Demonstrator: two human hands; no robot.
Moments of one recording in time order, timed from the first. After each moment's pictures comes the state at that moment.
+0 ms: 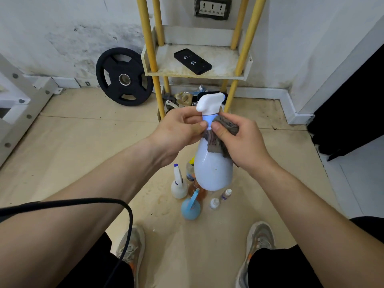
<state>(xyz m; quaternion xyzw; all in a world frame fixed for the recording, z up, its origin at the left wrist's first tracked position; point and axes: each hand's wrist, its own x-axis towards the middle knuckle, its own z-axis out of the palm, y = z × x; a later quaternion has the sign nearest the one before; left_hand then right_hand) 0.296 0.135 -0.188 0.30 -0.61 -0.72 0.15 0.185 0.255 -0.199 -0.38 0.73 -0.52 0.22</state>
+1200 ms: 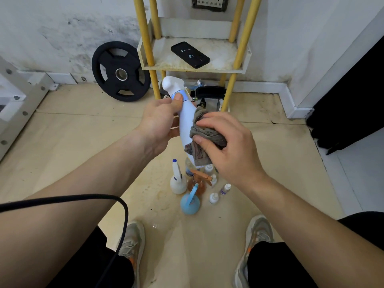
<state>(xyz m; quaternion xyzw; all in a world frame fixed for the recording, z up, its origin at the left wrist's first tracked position) 0.299 0.116 -0.191 0.39 -0.55 -0.71 0.21 0.207 0.263 -0.217 -0.54 0.69 -0.48 0.01</state>
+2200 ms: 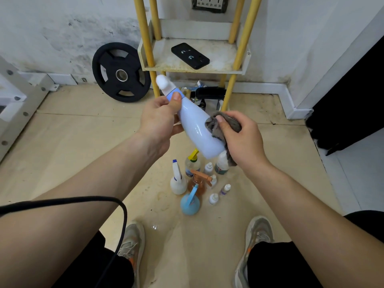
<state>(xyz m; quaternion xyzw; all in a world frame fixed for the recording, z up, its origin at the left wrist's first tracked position) 0.297 0.122 -0.187 0.41 -0.50 -0.71 0.29 0.186 0.256 -0.219 -0.30 0.76 -0.54 0.18</state>
